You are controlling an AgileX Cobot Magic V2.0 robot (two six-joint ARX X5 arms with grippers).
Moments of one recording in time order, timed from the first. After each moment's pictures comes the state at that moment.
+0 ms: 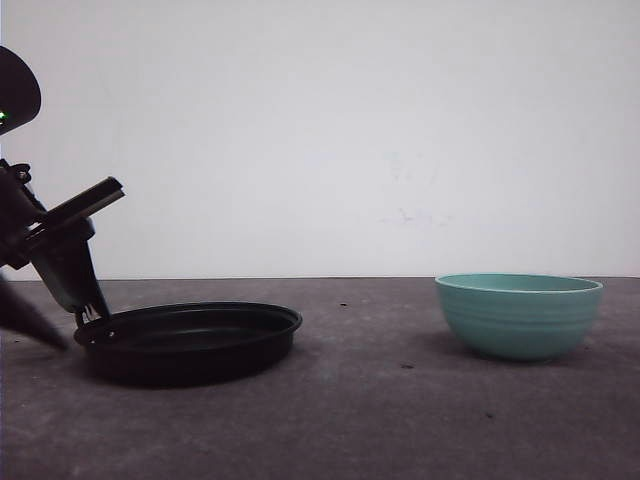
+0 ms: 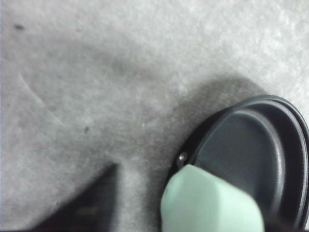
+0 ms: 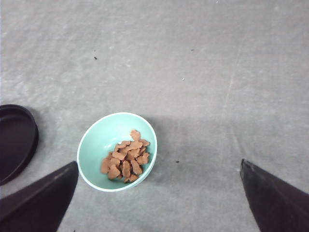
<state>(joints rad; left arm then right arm) -0.18 1.48 0.73 -0.19 0.29 -0.71 0.07 0.73 0.94 -0.82 -0.19 0.13</state>
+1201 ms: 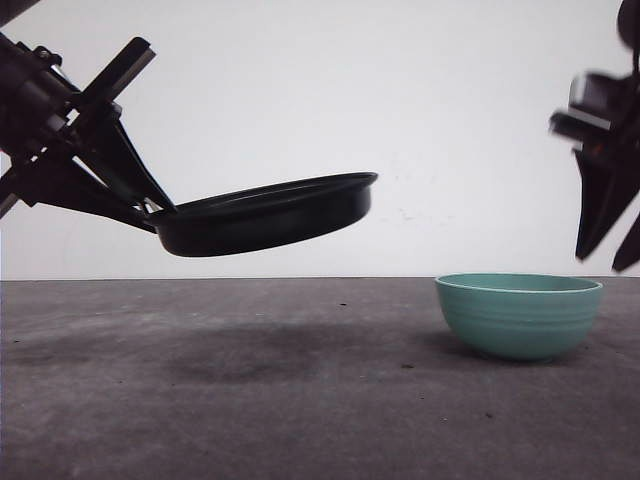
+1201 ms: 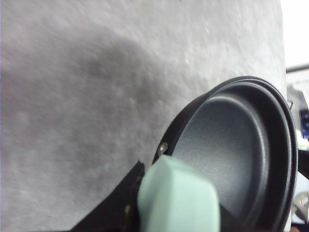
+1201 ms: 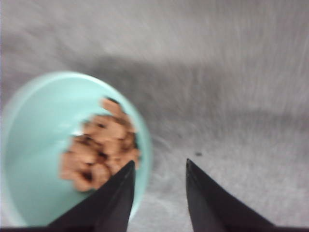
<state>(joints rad) -0.33 1.24 0.73 -0.16 0.44 -0.76 0.07 1.45 0.94 -0.60 -0.31 0.19</state>
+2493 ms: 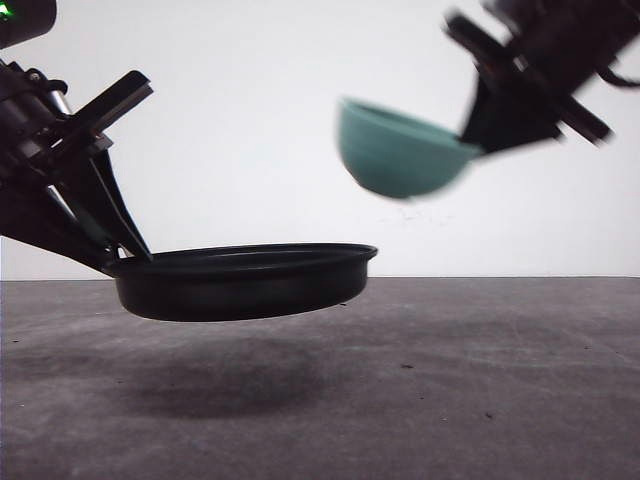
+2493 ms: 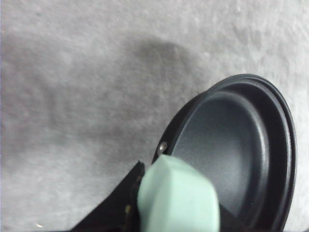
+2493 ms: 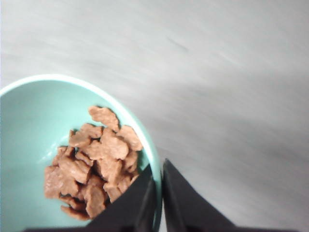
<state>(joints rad) -0.37 1.24 0.73 -0.36 0.39 -0.67 0.37 1.30 0.94 -0.23 -0.35 0.33</state>
